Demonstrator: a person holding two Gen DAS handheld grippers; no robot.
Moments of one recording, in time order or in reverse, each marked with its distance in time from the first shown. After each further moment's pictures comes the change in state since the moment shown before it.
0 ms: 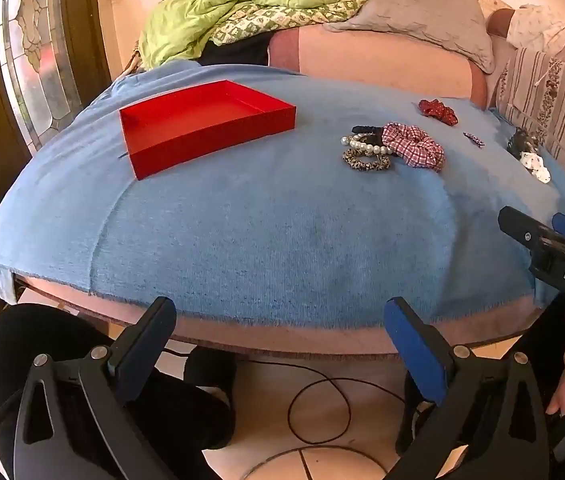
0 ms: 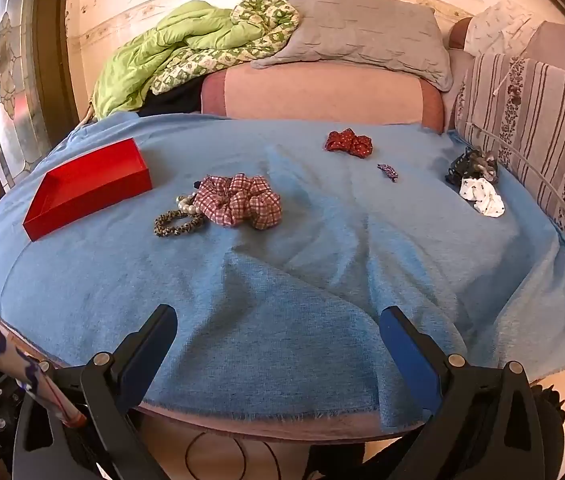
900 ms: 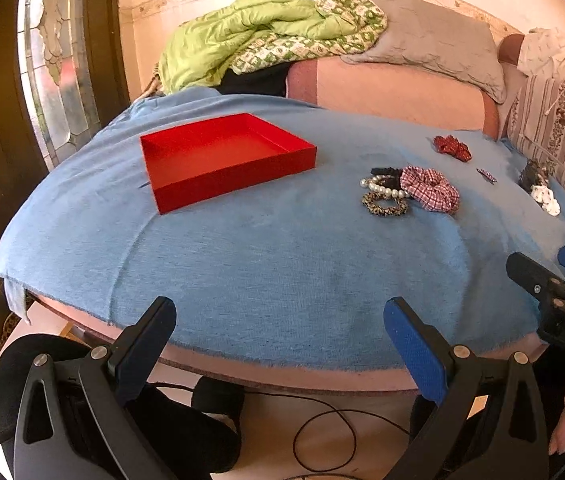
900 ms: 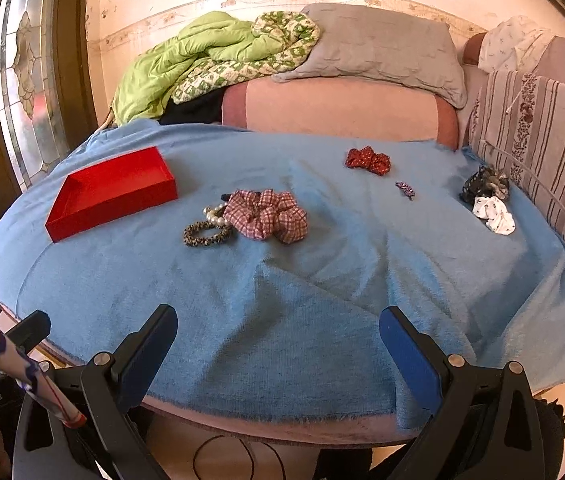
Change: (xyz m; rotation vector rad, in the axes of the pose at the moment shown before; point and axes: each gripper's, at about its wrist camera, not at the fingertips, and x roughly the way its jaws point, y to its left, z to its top) left arm -0.005 0.008 0.017 -0.024 -0.110 0.052; right arm -0.012 0.018 0.003 -0.006 -0.026 0.077
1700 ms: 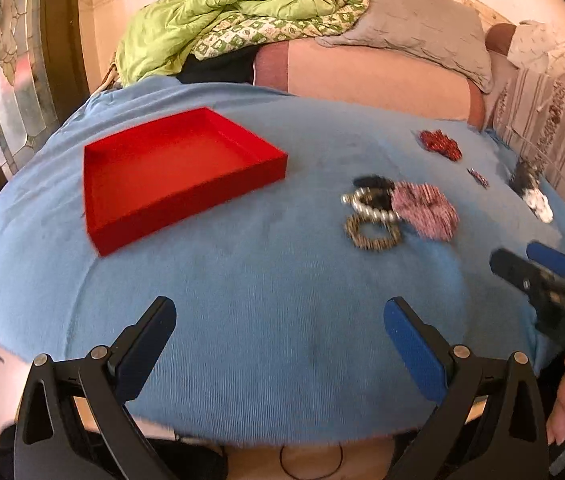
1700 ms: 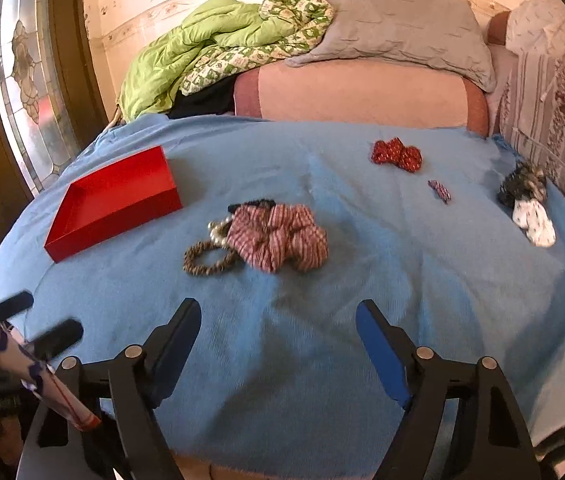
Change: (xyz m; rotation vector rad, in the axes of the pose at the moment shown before) left arm 0.062 -0.011 0.064 0.038 0.045 -0.105; right arm 0.051 -0.014 0.043 -0.009 0.046 0.071
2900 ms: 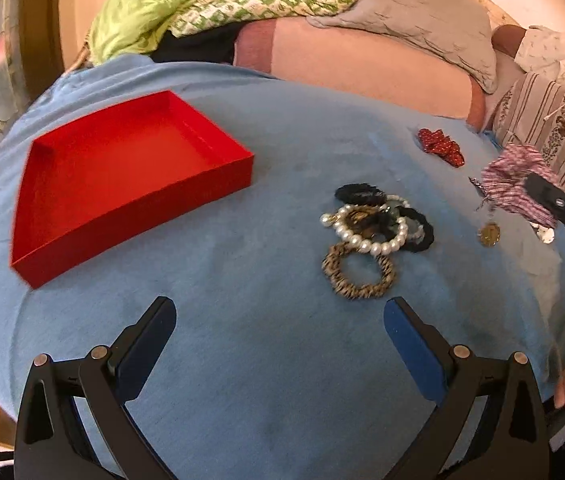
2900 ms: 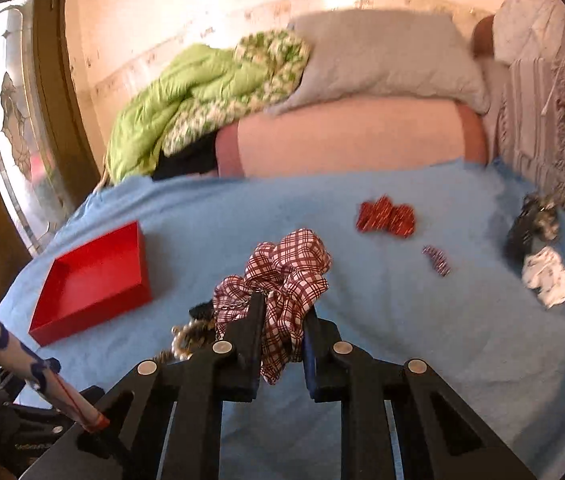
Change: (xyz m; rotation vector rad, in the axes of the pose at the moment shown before) left arm 0.067 -0.016 0.033 -0.041 0.094 -0.092; right arm 0.018 -0.058 0.064 0.086 -0.193 0.023
